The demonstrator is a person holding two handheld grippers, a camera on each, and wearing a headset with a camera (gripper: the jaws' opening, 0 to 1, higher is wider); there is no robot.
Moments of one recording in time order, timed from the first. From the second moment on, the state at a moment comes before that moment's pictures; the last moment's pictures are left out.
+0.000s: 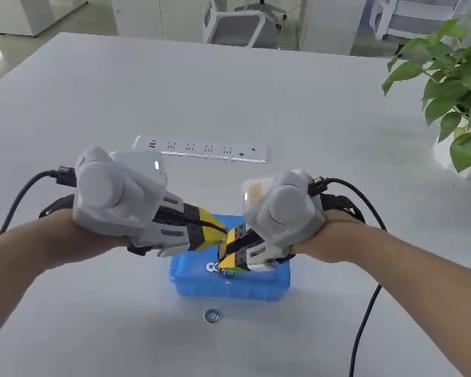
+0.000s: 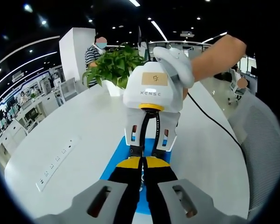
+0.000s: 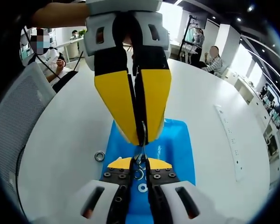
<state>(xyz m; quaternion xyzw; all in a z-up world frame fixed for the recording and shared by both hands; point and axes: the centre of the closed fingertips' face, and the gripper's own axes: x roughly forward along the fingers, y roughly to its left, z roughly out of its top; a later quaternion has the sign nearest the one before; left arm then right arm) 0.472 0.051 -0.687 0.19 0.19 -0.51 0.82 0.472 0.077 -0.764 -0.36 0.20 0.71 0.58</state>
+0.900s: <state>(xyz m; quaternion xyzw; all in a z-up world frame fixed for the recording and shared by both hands) 0.458 0.048 -0.649 0.18 0.18 -0.51 0.82 0.465 0.042 -0.727 -0.32 0.22 0.66 0.64</state>
